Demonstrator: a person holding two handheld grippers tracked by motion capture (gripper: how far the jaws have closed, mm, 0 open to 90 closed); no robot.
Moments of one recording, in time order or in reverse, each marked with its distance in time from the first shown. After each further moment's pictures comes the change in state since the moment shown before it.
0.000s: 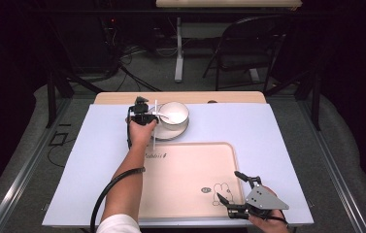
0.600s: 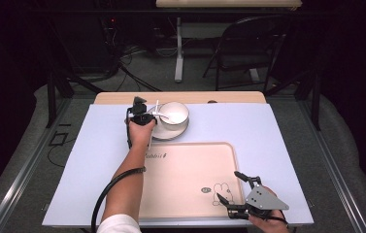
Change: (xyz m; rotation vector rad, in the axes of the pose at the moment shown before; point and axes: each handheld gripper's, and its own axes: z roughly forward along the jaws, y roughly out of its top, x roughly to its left) left arm 0.005 0.000 -0.003 0.013 -0.020 -0.083; right arm 0.000 0.000 0.000 -0.002 0.002 -0.003
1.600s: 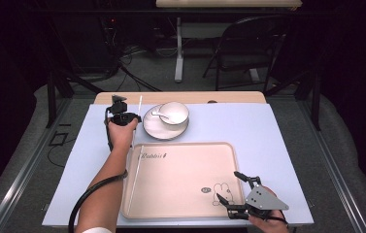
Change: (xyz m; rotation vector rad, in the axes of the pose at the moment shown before) left arm 0.031 -0.004 -0.068 -0.078 -0.005 -0.026; right arm 0.000 0.000 0.000 -0.001 0.007 -0.006
